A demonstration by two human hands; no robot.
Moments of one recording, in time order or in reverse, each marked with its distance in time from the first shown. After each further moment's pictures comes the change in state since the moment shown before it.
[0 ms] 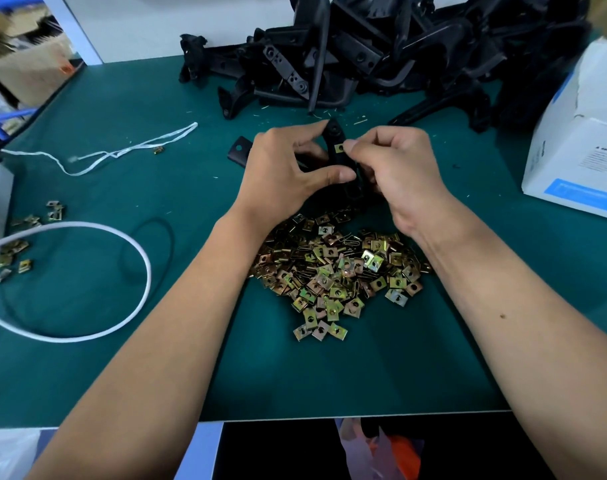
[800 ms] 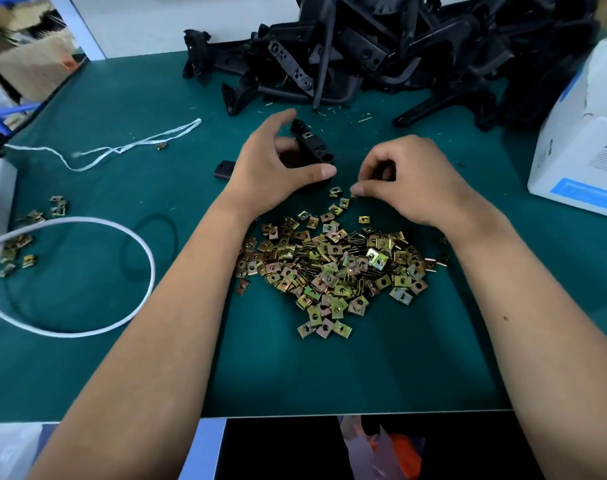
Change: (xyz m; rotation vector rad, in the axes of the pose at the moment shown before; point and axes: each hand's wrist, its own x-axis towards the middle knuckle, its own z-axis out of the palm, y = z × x) left_hand 0.004 -0.028 -0.010 -0.119 -0.022 -0.250; right_hand 0.010 0.009 -0.029 -0.759 -0.234 -0.226
